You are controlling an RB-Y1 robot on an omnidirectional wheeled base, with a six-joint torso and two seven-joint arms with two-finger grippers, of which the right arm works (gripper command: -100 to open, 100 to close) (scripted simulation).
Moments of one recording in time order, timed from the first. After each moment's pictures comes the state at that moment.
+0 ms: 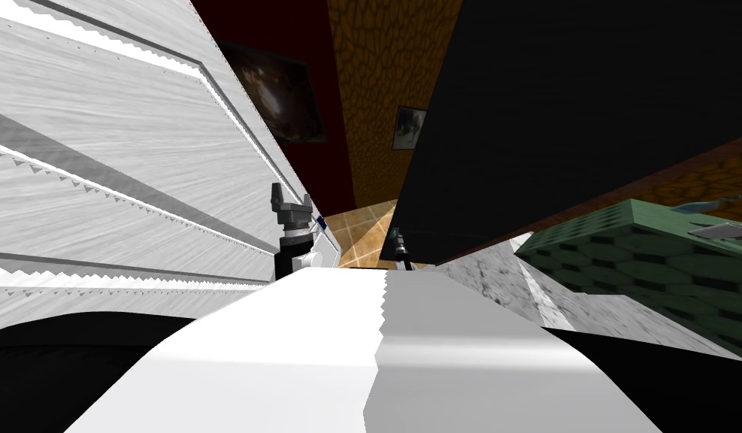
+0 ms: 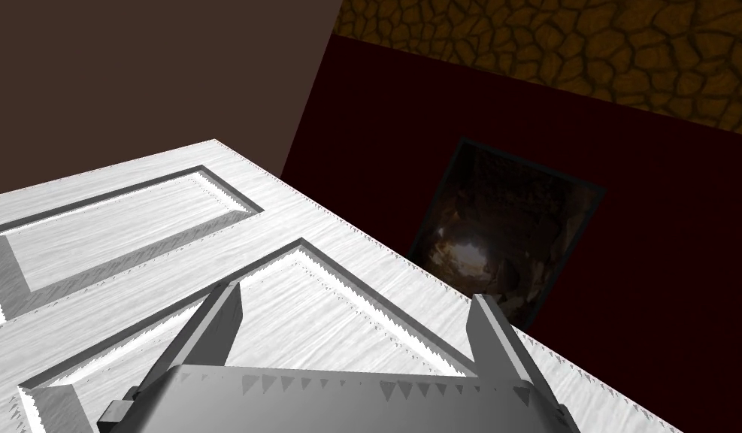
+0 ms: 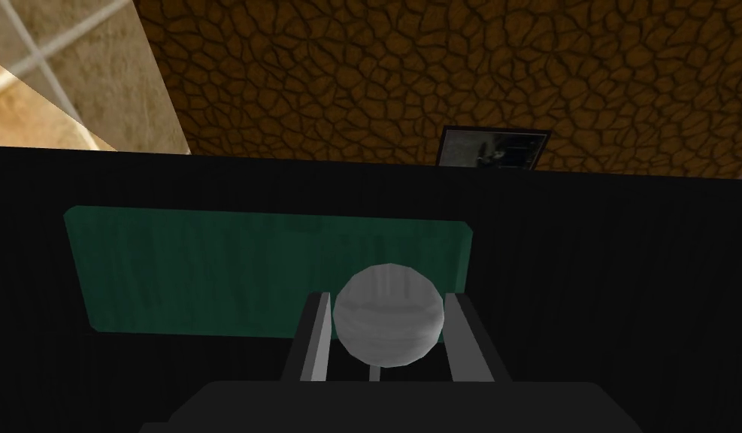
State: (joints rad) arm -0.06 -0.03 0.01 -0.74 0.00 -0.79 0.00
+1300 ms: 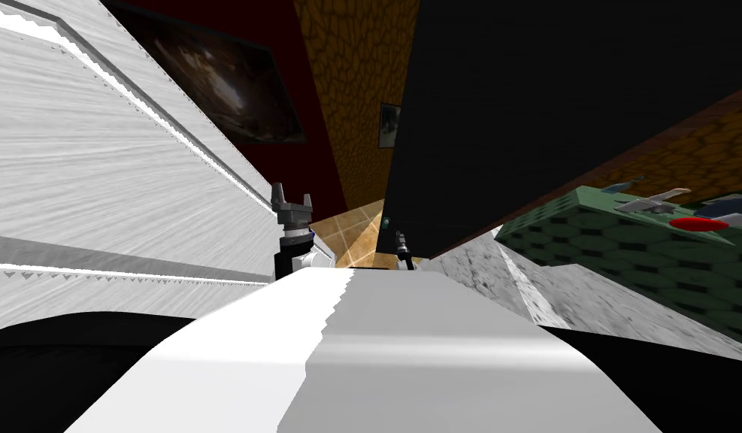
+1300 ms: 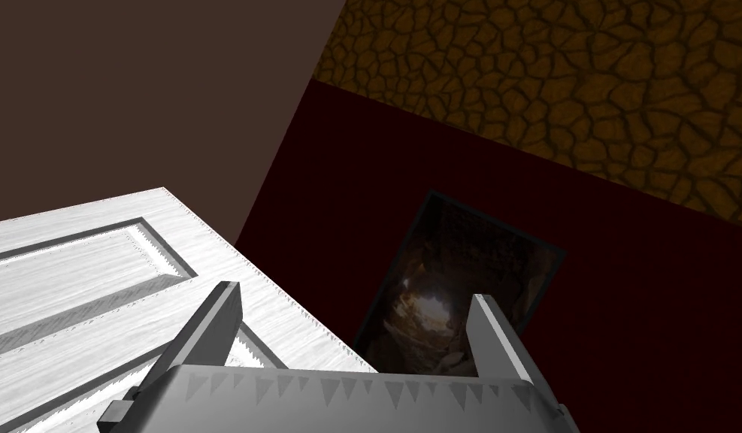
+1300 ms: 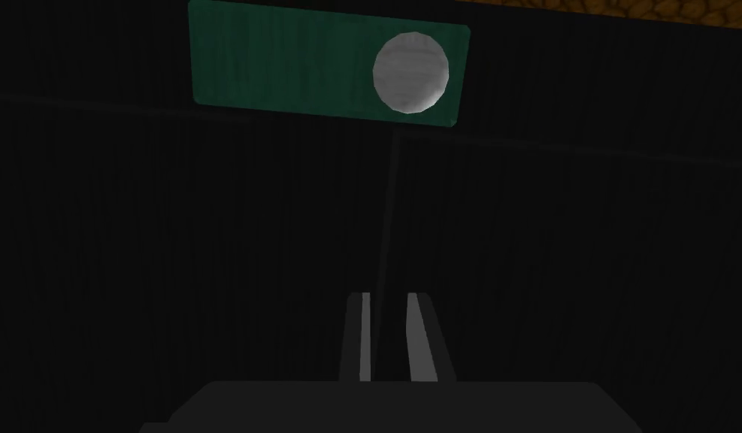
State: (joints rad) arm -0.08 -0.05 -0.02 -0.71 0.01 -0.78 0.02
